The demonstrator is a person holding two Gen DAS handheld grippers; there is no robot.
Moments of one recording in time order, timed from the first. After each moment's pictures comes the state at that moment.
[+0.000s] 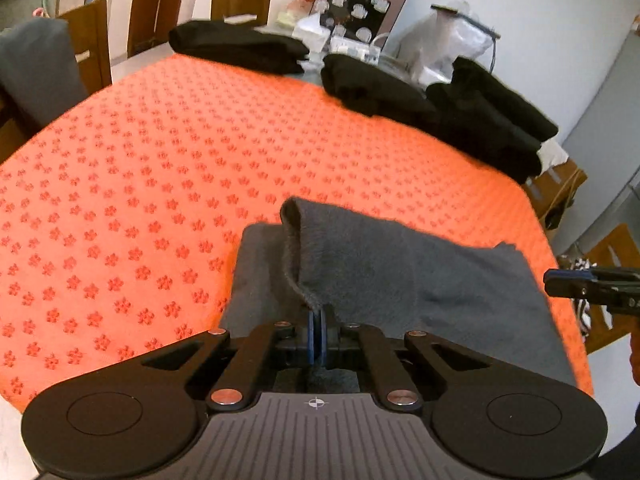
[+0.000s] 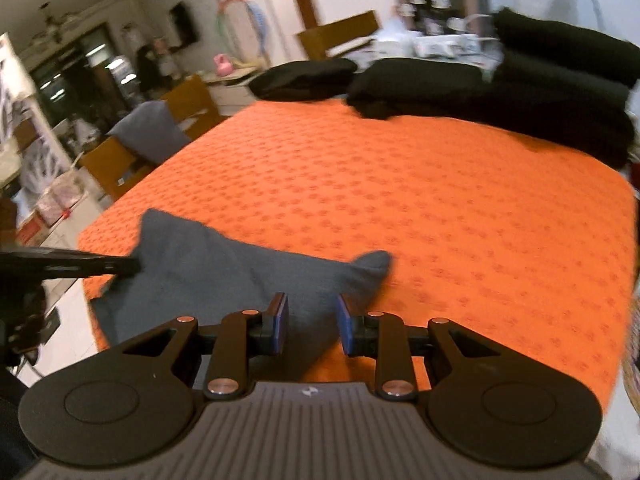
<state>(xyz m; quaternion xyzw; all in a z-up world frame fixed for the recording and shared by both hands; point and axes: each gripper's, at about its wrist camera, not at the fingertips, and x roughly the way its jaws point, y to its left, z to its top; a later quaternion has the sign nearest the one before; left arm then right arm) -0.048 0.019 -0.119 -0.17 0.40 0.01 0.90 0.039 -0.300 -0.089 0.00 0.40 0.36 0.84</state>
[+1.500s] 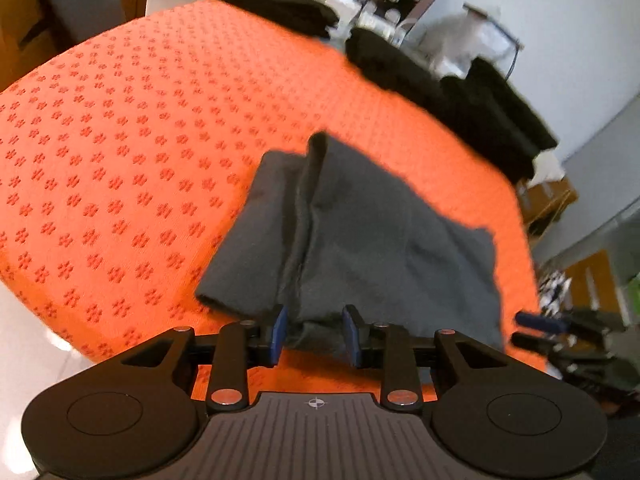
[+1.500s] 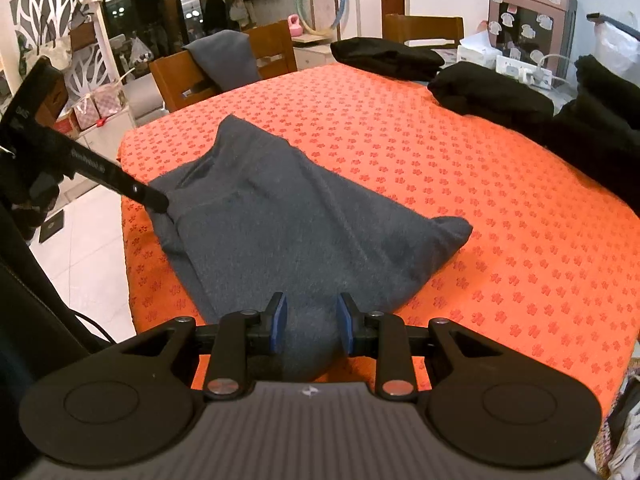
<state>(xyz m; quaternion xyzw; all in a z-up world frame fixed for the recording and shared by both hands) -0.100 0.030 -0.112 -0.27 0.43 0.01 0.86 -0.031 -0.288 -0.092 -0.12 0.38 0.42 0.82</state>
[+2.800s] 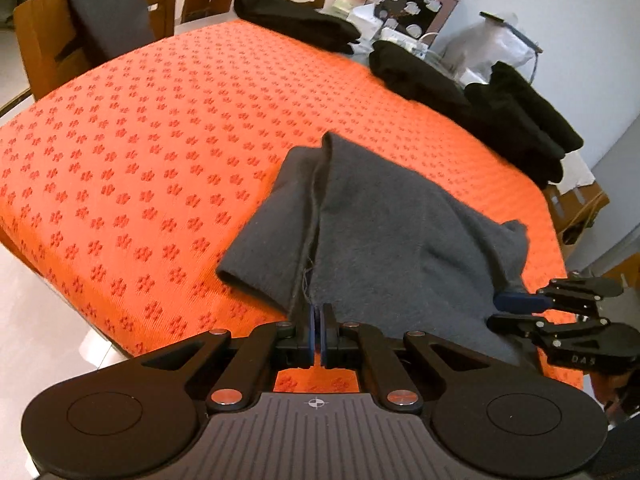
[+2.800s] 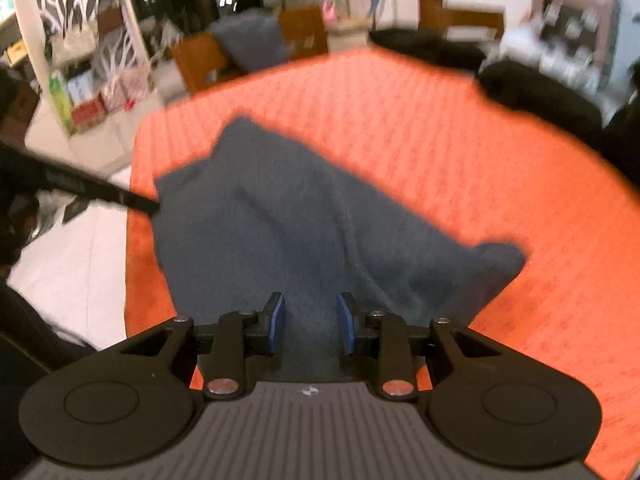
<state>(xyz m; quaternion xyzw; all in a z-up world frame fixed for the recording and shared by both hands) -0.121 0.009 -0.120 -0.23 0.42 0.07 0.87 -0.002 -0.247 -0.112 -0.13 0.39 0.48 0.77</state>
